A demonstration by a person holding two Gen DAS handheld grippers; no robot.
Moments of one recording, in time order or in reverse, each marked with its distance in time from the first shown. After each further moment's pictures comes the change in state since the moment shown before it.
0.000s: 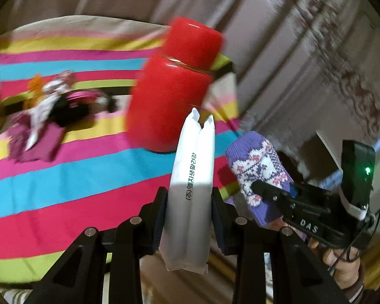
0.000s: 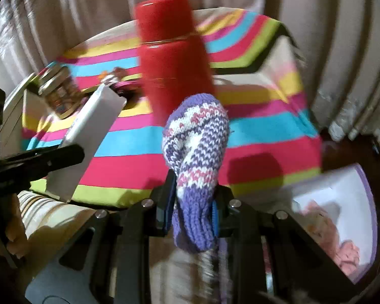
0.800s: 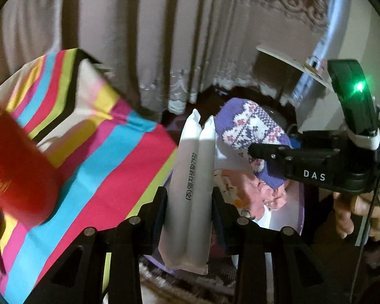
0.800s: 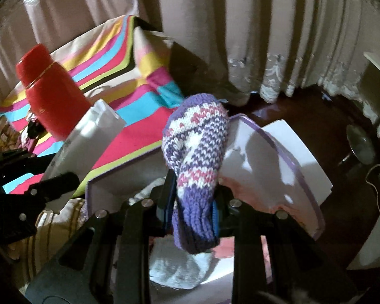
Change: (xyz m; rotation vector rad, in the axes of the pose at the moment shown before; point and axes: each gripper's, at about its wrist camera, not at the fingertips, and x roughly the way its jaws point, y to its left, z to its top) left arm 0.130 -0.186 0.002 0.593 0.159 -0.118; right arm -0.048 -0.170 -0.047 0.301 -0.001 -0.249
